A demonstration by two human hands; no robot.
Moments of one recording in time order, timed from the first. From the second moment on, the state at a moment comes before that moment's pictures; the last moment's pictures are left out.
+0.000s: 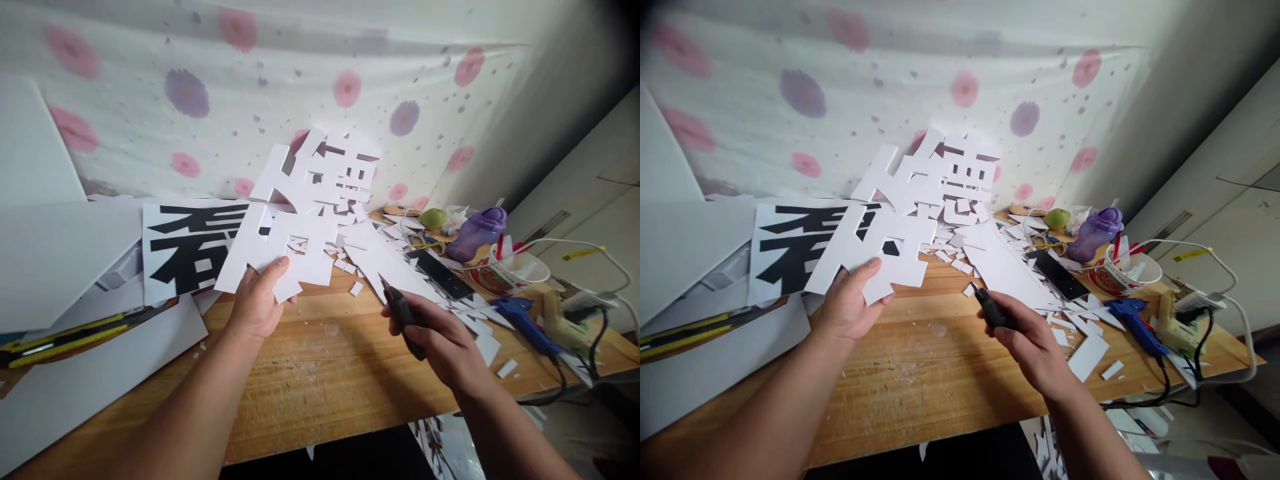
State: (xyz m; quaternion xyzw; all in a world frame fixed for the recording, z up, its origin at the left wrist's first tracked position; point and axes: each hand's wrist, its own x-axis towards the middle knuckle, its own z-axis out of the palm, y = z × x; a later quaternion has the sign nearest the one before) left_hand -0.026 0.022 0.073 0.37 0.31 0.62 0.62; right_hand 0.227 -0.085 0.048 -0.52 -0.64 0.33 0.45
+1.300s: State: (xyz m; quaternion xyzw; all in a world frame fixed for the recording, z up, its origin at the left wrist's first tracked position) left_hand -0.018 0.010 0.077 0.28 0.28 0.60 0.69; right_hand 0.138 -0.001 0.045 -0.38 -0.83 0.04 0.40
